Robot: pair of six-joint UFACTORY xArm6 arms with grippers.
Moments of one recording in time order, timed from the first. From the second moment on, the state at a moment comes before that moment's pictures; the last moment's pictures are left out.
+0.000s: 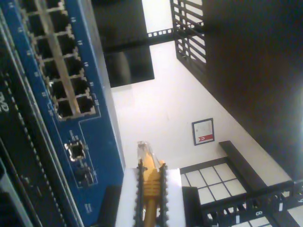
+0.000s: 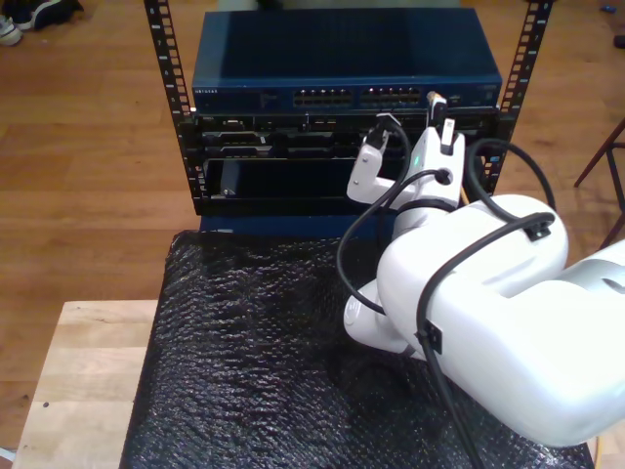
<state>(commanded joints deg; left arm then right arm) 78.1 -29.1 -6.4 6.4 62.4 -185.3 29.5 38.7 -62.6 40.0 -82.0 -96.2</state>
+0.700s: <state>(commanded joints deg) 78.1 -29.1 -6.4 6.4 62.4 -185.3 29.2 44.0 -69.3 39.7 -80.3 -102.3</state>
